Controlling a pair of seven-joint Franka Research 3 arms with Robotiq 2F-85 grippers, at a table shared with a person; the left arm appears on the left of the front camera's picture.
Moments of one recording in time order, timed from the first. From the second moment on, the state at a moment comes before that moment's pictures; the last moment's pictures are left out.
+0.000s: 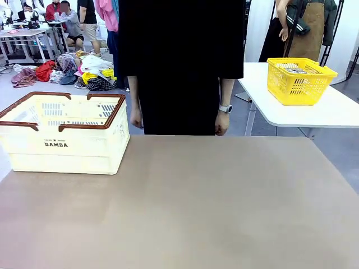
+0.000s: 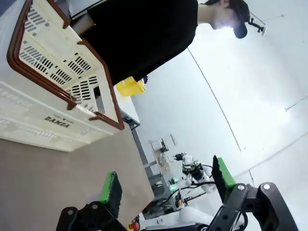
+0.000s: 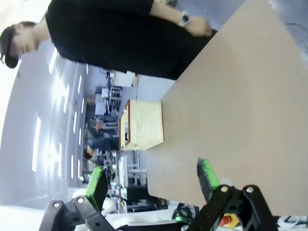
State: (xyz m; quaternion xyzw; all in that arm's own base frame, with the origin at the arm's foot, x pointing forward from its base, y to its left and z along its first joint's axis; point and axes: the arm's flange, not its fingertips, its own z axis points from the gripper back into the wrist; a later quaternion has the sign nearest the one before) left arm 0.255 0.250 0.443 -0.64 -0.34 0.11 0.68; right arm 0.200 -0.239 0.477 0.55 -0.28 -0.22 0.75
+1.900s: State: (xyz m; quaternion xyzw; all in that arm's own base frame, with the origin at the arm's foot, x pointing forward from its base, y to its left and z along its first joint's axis) left arm 0.245 0.247 0.451 -0.63 -0.33 0.10 0.69; right arm 0.202 -0.223 0.488 0.55 -0.27 -0.20 0.77
